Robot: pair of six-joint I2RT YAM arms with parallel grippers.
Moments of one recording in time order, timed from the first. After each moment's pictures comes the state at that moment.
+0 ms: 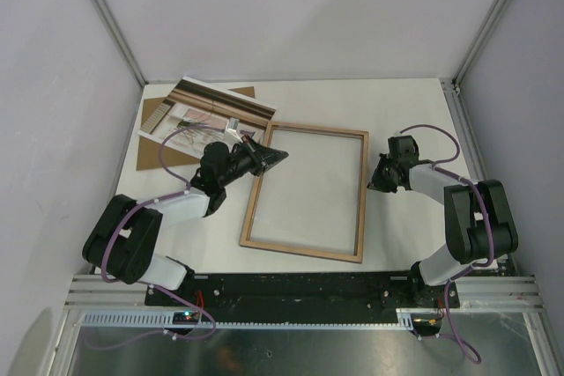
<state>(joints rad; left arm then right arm) -0.45 1.44 0.57 0.73 0.40 -1.18 0.15 1.56 0.77 -0.20 -0.12 0.54</state>
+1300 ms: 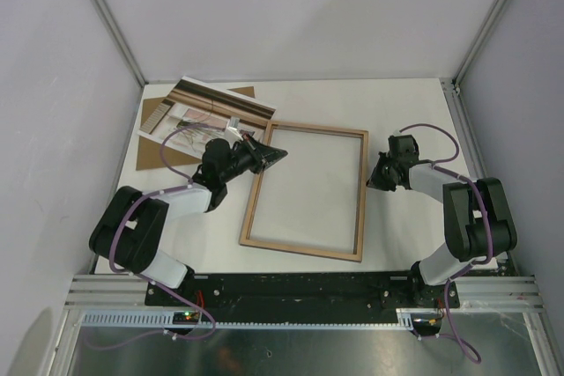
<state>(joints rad) -0.42 1.51 0.60 0.73 0.42 -1.17 0.15 1.58 0.77 -0.16 -0.15 0.54</state>
